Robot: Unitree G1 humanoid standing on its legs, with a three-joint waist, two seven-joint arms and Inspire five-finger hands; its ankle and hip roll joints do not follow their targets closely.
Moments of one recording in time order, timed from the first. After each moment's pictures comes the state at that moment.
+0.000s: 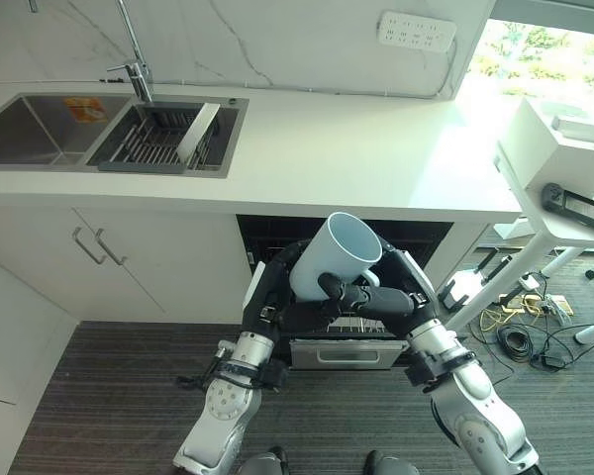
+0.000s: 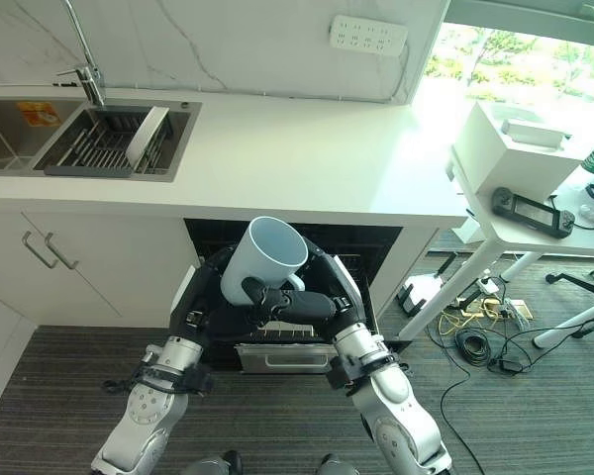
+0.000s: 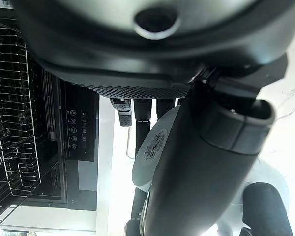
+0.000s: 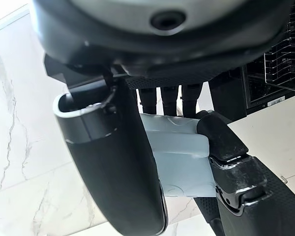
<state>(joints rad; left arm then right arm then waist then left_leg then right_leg) 0.05 0.29 -0.33 -0.10 -0.27 -0.29 0.10 0.02 -0.35 0.30 -0.34 0.71 -0.01 0.01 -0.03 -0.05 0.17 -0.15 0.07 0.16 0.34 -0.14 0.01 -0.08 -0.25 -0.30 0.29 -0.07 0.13</state>
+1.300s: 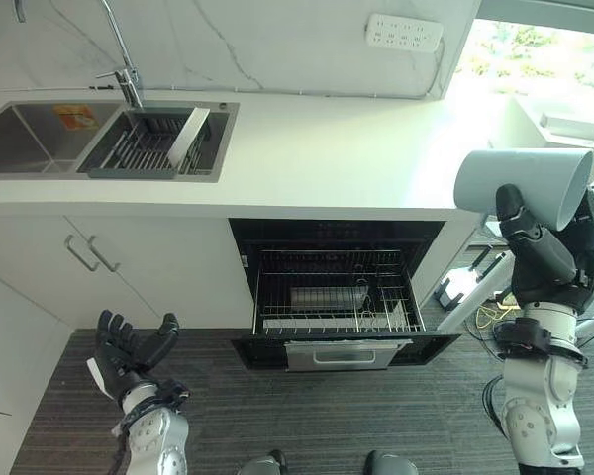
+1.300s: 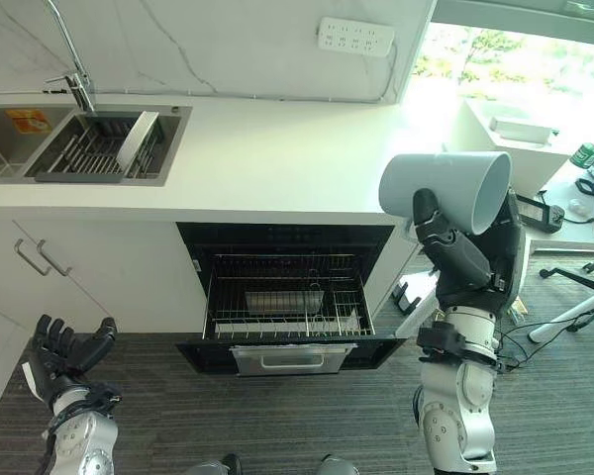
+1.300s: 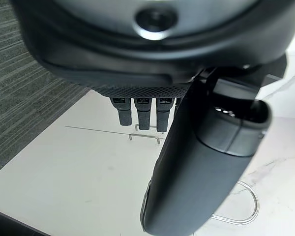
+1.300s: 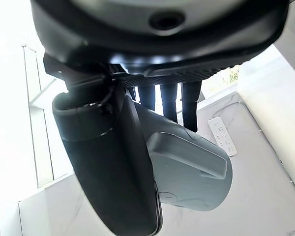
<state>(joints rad) 0.16 0.25 0.13 0.22 -0.54 -0.31 0.53 0.04 -0.30 -0.12 -0.34 0.73 -0.30 -0.24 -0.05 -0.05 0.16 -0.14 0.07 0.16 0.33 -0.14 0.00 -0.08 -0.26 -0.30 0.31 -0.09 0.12</state>
